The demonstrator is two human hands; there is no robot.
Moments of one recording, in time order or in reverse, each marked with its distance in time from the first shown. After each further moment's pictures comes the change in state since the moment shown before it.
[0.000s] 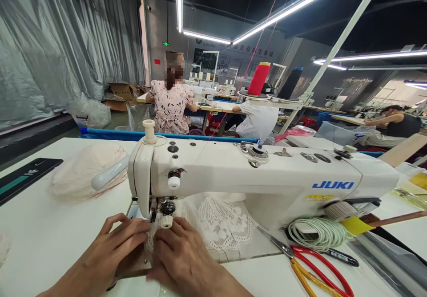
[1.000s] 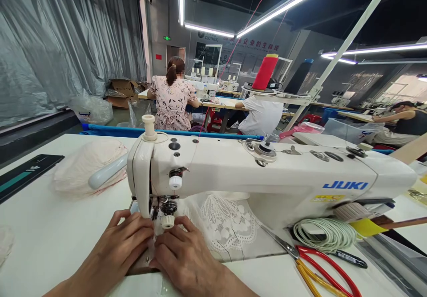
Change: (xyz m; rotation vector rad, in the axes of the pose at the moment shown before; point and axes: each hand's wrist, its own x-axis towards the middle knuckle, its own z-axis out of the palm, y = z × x) left_hand 0.014 0.009 0.007 -0.153 -0.014 -0.145; right_hand -0.001 0.004 0.005 0.005 0.123 -0.103
